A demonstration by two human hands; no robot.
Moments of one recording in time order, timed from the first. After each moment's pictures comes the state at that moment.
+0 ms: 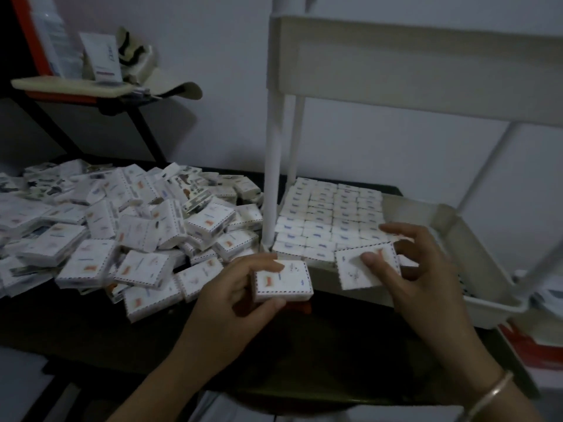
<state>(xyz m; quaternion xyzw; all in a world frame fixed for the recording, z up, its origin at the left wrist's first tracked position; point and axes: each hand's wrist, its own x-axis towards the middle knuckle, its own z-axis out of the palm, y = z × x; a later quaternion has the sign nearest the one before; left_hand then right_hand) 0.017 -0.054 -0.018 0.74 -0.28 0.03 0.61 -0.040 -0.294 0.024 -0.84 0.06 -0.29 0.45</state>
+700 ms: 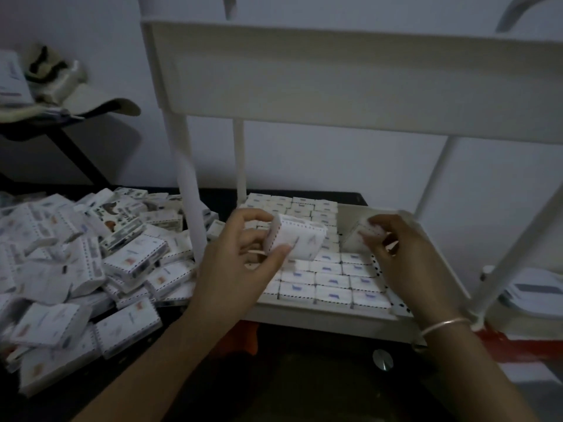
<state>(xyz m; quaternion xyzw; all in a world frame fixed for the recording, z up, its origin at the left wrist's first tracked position) 0.068 -0.163 0.031 0.74 -0.27 0.08 0.61 0.023 -0.411 0.012 -0.89 0.15 -0.31 0.30</state>
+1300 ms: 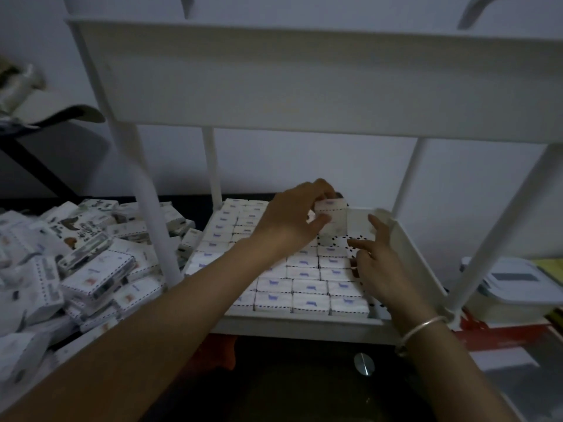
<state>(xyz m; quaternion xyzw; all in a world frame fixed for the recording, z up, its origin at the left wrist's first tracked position) 0.146 -0.283 0.043 0.80 -0.46 0.13 0.36 0.030 -0.416 0.000 -0.85 0.22 -0.19 0.45</state>
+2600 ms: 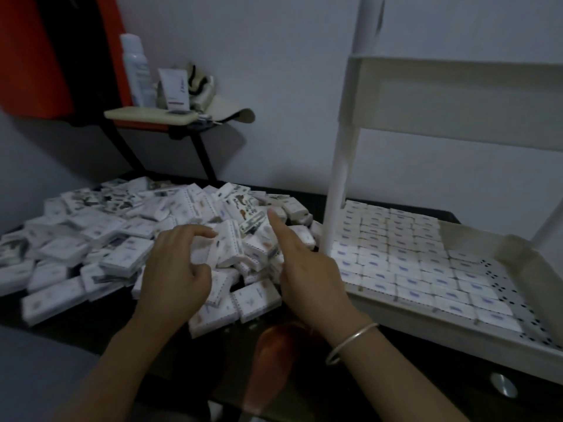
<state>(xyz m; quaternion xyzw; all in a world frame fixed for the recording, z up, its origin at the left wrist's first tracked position) 0.088 0.055 0.007 0.89 -0.13 0.28 0.34 0.080 -0.148 -0.002 -0.93 -0.17 -0.29 0.13</state>
